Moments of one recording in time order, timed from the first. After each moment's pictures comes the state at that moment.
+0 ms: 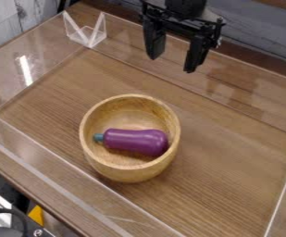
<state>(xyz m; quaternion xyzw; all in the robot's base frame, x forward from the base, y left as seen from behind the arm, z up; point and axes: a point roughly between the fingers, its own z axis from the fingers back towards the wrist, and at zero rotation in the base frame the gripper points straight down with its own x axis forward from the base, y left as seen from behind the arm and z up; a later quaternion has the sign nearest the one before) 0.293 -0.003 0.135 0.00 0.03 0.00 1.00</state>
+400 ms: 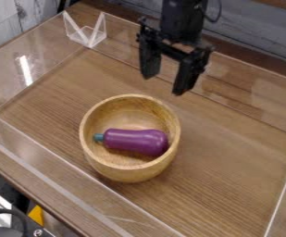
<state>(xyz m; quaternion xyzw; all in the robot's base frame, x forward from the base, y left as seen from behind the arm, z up) 0.275 0.004 0.109 -0.01 0.08 -0.09 0.99</state>
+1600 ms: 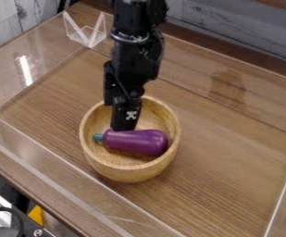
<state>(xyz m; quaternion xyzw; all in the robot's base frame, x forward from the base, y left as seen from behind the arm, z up) 0.222 0.032 0.082 0.00 0.09 -0.35 0.93</state>
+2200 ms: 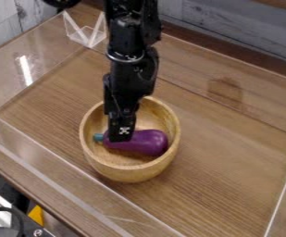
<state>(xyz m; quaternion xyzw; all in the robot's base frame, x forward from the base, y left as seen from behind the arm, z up) 0.220 0.035 0.064 0.02 0.07 -0.38 0.92</state>
